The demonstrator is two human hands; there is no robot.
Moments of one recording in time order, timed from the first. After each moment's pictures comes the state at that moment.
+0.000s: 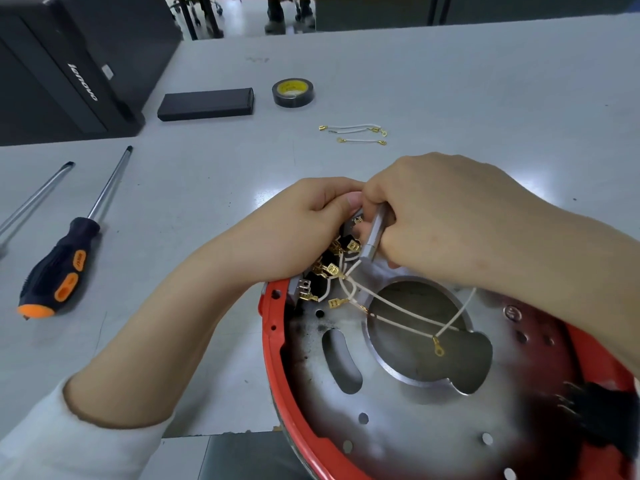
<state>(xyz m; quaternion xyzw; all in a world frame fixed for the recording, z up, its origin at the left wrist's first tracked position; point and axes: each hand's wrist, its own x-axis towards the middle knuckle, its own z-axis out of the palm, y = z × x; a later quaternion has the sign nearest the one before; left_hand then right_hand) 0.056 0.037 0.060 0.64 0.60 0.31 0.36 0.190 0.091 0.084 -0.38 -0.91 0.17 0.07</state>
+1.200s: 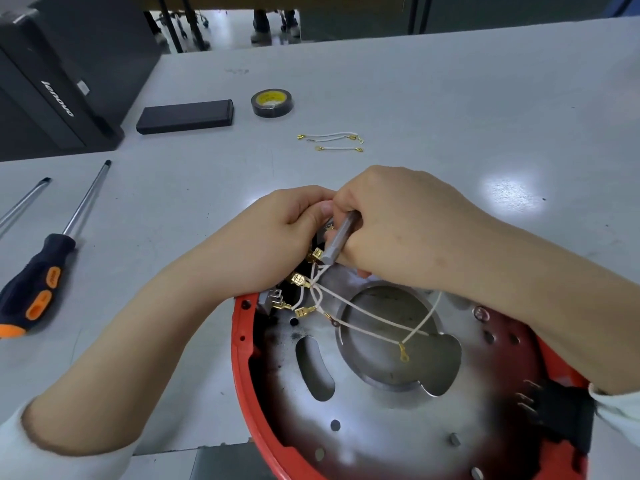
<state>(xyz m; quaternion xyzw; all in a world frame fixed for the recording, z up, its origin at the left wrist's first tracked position) 0.059 0.038 0.061 0.65 0.63 0.28 0.31 0.197 0.084 0.091 -0.41 -0.90 0.17 0.05</state>
